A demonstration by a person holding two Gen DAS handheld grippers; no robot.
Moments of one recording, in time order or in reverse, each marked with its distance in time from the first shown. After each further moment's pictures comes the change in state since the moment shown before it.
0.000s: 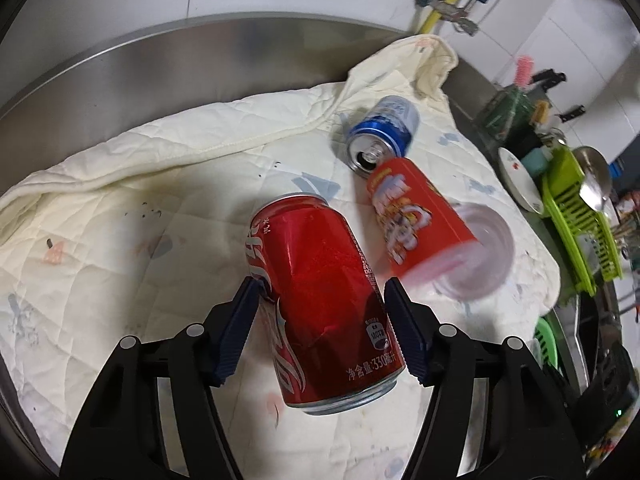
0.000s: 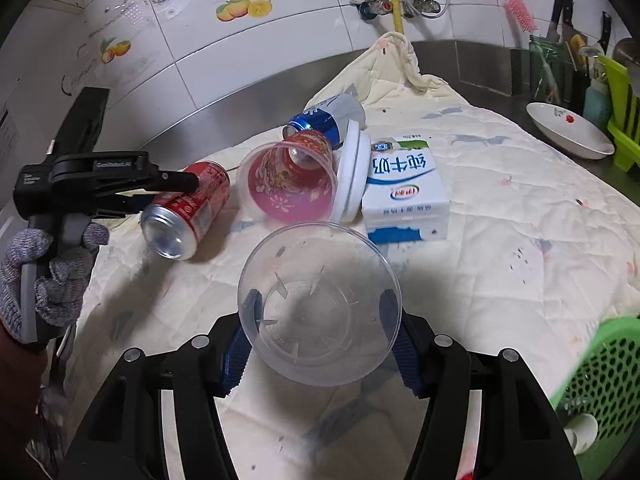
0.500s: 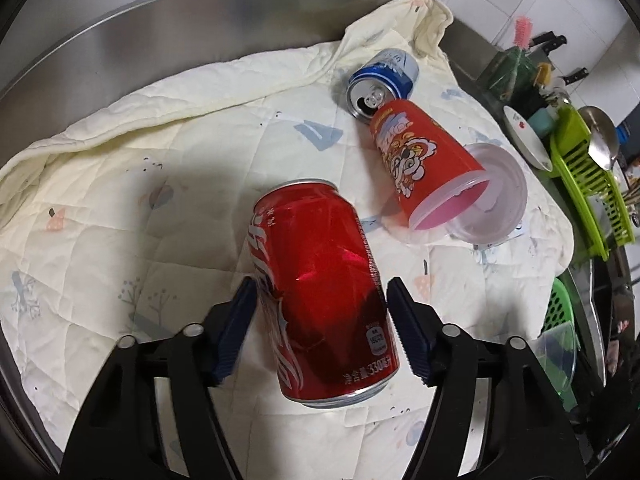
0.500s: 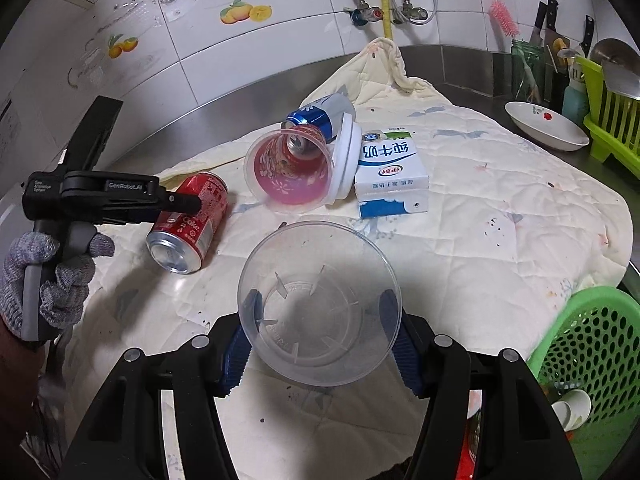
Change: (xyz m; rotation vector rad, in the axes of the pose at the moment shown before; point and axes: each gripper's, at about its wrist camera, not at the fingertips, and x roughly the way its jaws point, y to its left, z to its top) left arm 0.012 0.001 -0.025 0.037 0.101 0.054; right arm -0.027 0.009 -0.025 0.004 -0.012 -0.045
